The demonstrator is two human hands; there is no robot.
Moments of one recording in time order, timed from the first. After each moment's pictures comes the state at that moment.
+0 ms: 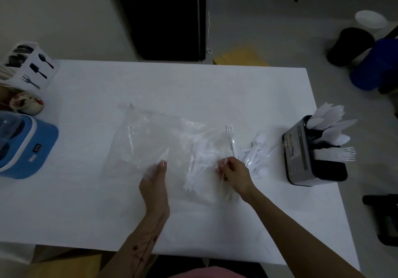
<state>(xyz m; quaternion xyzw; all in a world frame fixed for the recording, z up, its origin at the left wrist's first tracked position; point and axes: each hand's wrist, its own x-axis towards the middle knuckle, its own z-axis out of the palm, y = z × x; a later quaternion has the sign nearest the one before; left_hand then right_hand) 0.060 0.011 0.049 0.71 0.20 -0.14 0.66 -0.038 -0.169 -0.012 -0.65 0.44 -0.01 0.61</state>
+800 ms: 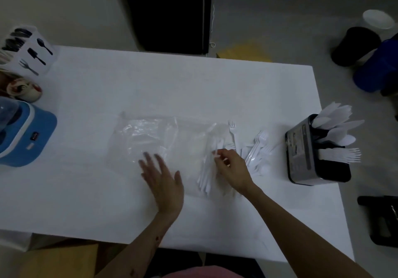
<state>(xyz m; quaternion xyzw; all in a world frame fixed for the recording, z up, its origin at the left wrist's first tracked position) 0.045 0.015 -0.011 0.97 -0.10 -0.07 0.21 -0.027 -0.168 -0.015 -0.80 0.33 0.01 0.50</state>
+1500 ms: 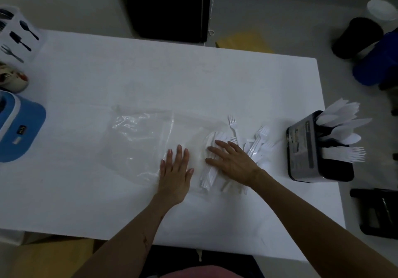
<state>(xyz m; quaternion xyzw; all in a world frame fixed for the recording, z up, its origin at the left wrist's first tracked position) 0.065 0.011 -0.063 0.91 -0.35 -0.21 0.06 -0.023 -0.209 -0.029 -0.98 -0.09 0.16 0.03</state>
